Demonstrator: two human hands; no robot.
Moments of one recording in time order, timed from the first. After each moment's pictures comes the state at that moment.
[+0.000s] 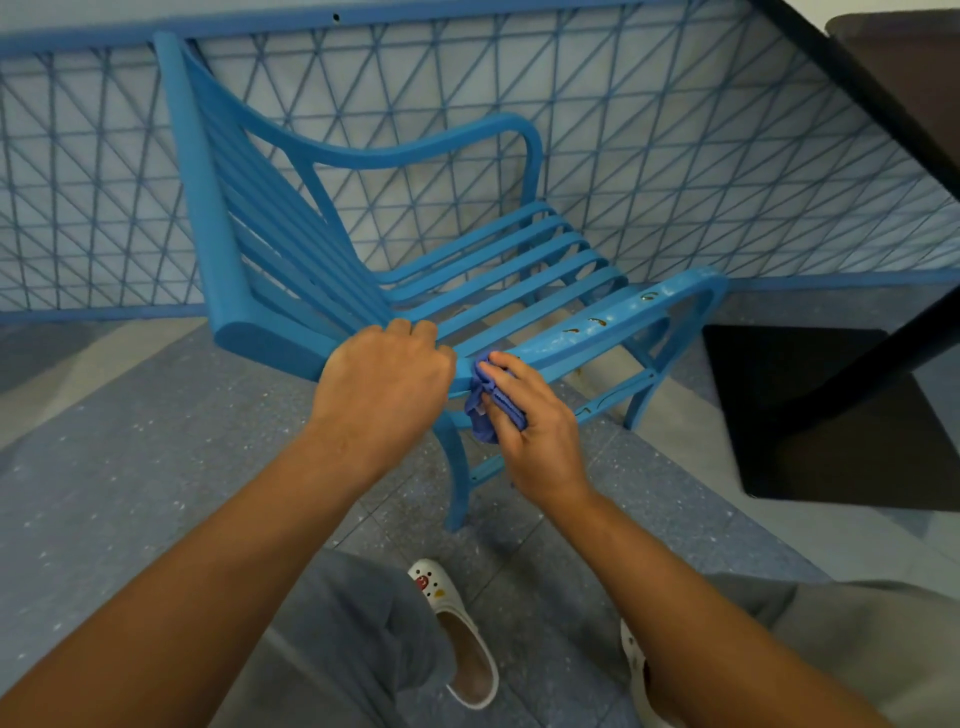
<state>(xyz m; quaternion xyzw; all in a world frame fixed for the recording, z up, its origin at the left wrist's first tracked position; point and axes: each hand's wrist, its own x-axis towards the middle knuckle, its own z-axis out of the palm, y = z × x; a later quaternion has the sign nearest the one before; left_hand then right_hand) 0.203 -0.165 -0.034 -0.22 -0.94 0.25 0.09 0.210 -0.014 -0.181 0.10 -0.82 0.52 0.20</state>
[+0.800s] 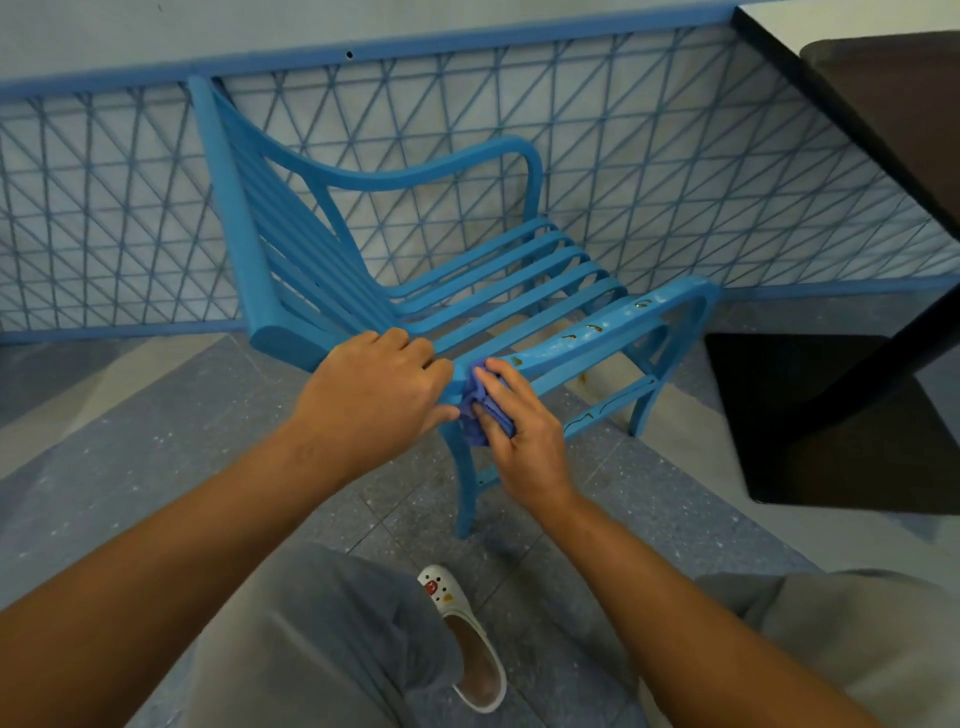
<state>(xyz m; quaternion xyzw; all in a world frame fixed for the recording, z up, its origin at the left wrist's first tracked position) 0.219 -0.189 -0.015 -0.32 -0.92 0.20 0.09 0.217 -0.025 -0.185 0.12 -0.82 0.53 0.20</state>
